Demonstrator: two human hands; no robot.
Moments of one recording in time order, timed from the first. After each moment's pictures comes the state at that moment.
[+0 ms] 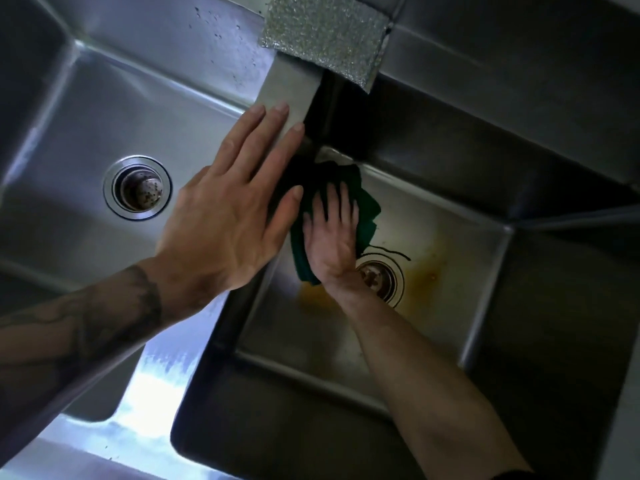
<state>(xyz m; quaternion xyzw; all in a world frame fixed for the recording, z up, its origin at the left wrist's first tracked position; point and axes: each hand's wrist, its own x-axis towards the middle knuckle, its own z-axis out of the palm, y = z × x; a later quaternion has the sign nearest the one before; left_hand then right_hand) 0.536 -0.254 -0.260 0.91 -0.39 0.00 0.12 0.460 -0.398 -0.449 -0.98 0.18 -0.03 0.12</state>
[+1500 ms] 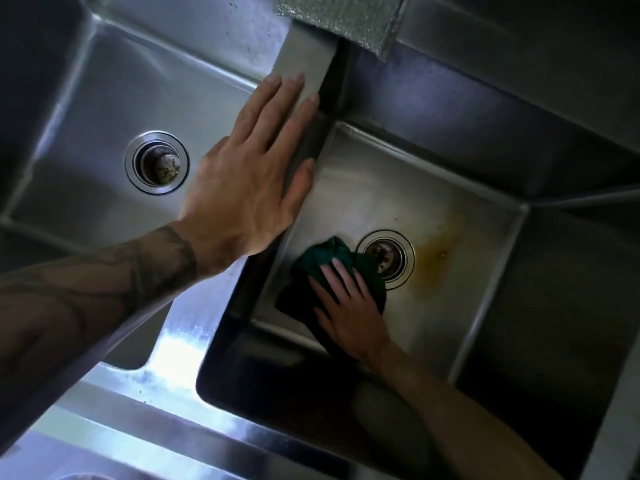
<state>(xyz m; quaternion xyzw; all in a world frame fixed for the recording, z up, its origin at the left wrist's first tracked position) 0.538 -0.253 -0.256 0.92 -0.39 -0.02 0.10 0.290 -0.375 -0.460 -0.99 -0.05 0.05 0.13</state>
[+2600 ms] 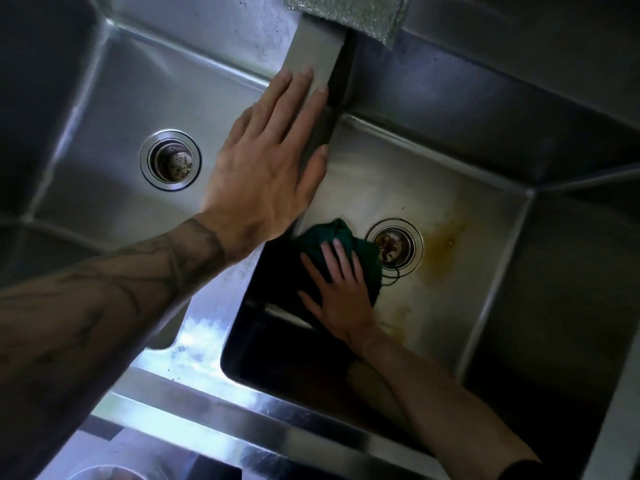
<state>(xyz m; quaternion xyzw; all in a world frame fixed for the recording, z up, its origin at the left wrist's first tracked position) 0.536 -0.252 -0.257 0.92 -0.38 -0.03 0.10 0.311 -0.335 -0.455 -0.99 0.03 0.07 0.14</state>
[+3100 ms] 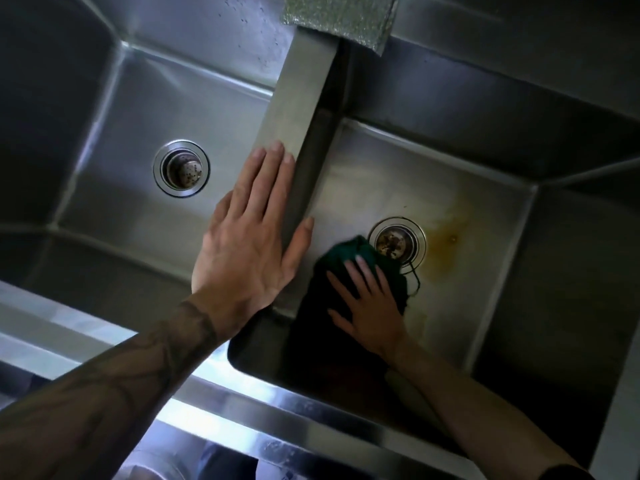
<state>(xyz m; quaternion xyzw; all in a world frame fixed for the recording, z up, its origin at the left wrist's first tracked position) 0.464 -0.207 -0.264 0.94 -0.34 0.01 0.03 0.269 -0.371 -0.457 -0.99 -0.02 0.09 0.13</state>
